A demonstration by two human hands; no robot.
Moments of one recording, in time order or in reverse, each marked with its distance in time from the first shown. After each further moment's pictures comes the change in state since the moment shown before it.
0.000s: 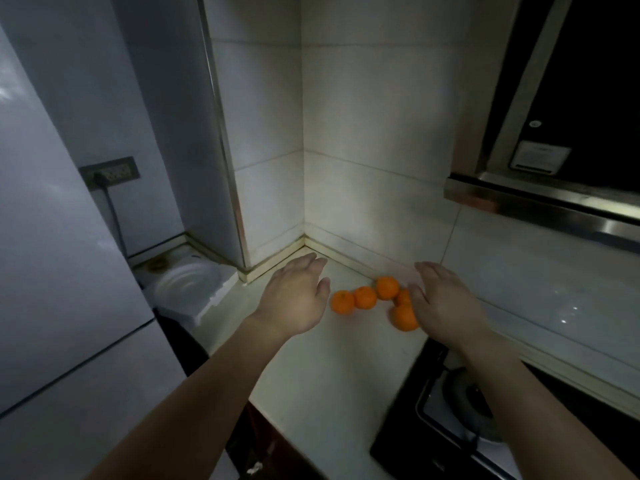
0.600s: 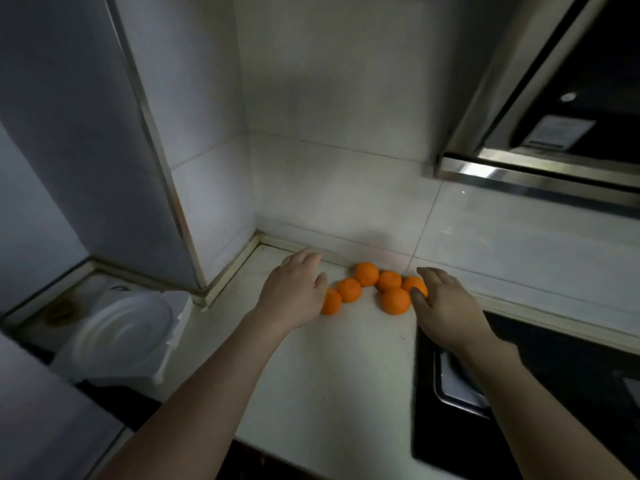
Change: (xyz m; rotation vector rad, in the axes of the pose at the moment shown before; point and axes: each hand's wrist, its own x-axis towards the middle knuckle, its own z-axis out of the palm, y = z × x) left_hand 0.112 -0.105 0.034 -0.144 -0.199 0.239; right_hand 0.039 -0.052 0.069 -0.123 0.011 0.353
